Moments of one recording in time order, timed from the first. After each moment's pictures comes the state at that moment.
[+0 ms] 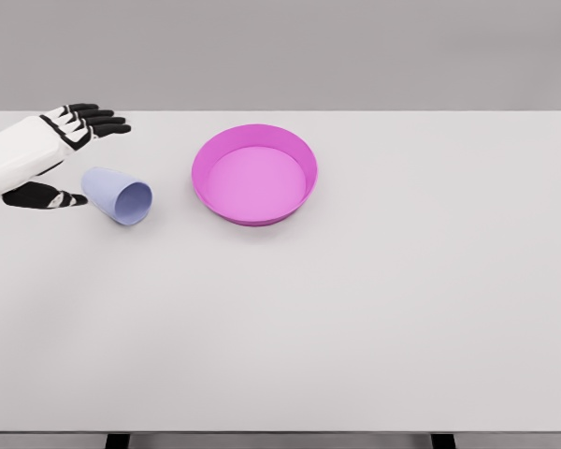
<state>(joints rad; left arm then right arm) -0.28 0.92 -0.22 -1.63 -0.28 -0.61 -0.23 0.02 0.00 -0.05 0.00 0.10 -0.09 0.06</state>
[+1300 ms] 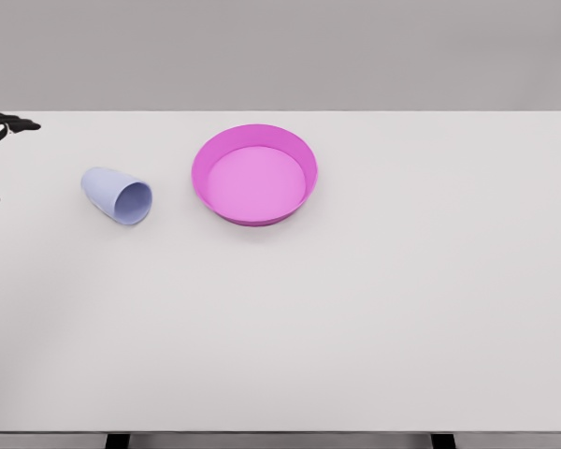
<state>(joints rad) -0.36 0.98 -0.23 -1.28 -0.35 -0.61 -0.29 0.03 0.00 -0.05 0.00 0.10 -0.09 0.05</state>
